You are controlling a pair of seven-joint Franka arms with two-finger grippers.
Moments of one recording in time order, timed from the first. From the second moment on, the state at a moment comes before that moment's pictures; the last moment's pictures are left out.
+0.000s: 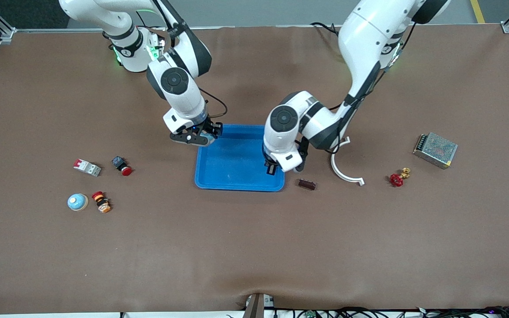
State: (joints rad) left arm -0.58 0.72 -0.20 -1.58 0.15 2.31 -2.13; right arm 0.66 0.27 0.01 -2.19 0.09 2.46 0.79
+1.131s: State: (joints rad) left arm -0.65 0.84 -0.14 -1.46 0.15 2.30 -2.20; right arm 0.69 0.49 0.01 -2.10 0.09 2.59 0.80
